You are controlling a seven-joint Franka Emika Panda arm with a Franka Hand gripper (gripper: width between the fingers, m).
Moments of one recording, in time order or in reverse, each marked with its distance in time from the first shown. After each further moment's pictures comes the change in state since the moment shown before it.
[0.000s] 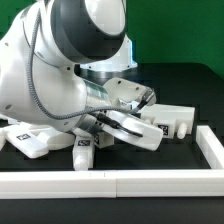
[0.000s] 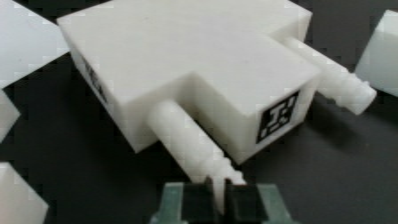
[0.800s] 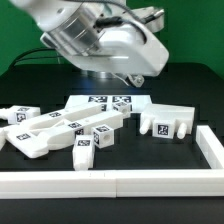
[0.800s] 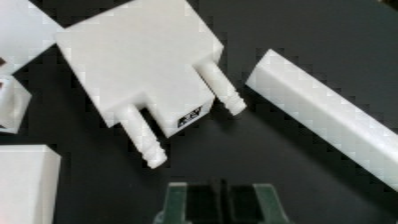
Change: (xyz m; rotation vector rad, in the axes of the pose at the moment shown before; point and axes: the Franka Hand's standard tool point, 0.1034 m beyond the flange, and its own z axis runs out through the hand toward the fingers) arm -0.073 -0.026 -0.070 0.074 0.355 -0.121
